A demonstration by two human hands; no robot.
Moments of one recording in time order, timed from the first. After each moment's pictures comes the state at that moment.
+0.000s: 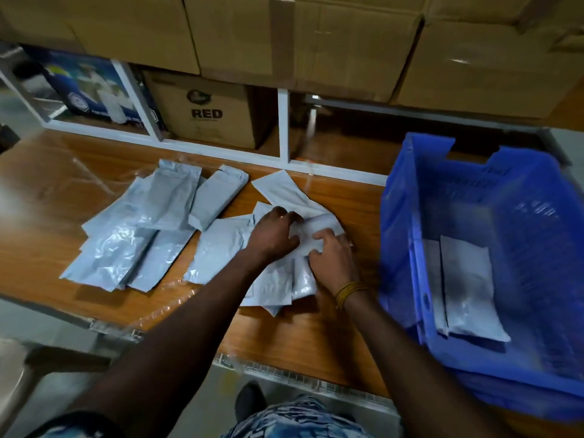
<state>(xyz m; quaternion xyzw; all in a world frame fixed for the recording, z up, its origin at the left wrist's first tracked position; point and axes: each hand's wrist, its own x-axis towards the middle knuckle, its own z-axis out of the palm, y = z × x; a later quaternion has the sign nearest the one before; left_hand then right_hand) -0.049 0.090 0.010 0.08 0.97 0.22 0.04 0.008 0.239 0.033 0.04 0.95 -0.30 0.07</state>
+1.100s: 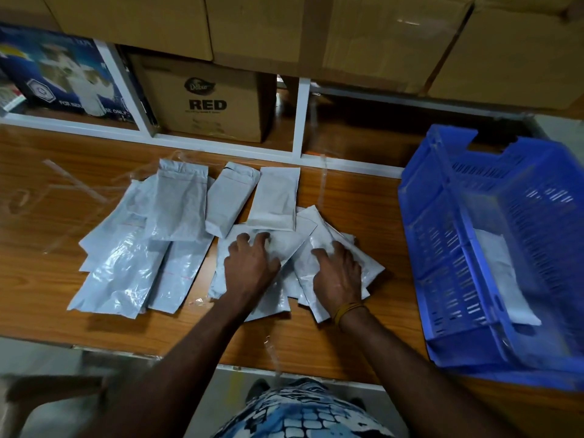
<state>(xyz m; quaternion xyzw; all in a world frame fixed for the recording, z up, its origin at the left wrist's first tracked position) -0.010 -0.017 -0.029 -0.04 0.97 0.22 0.03 0.010 0.156 -0.035 0.03 1.00 -0.07 0.04</state>
